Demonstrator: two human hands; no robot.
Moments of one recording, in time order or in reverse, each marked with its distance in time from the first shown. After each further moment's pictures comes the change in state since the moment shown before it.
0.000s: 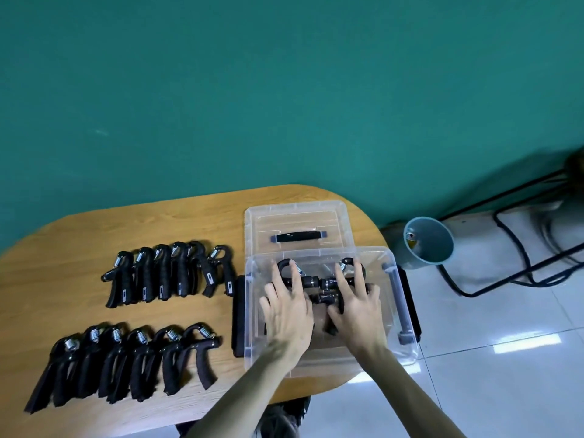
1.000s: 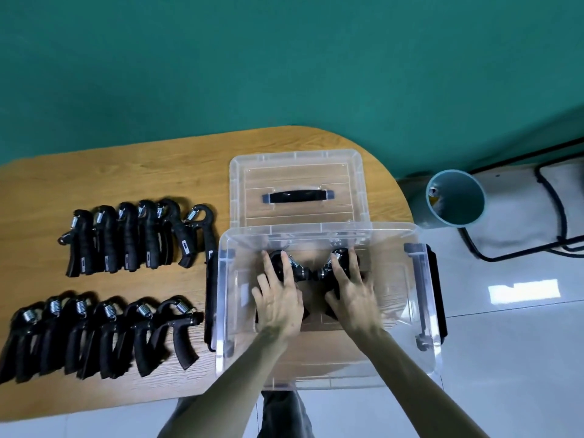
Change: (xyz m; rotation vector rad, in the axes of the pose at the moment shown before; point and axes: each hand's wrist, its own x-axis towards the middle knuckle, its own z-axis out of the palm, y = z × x) left_hand 0.032 -0.023 0.118 0.110 -0.220 -0.086; right_hand 0.036 0.058 0.099 0.030 -0.308 -0.034
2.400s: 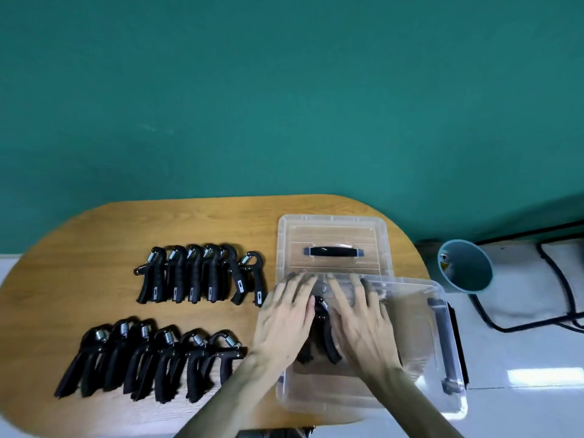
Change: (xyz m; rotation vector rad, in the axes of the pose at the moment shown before) left_hand -0.025 -0.073 -0.146 -0.168 0.397 0.345; right_hand -0.030 -0.134 -0.094 -0.315 0.238 -0.203
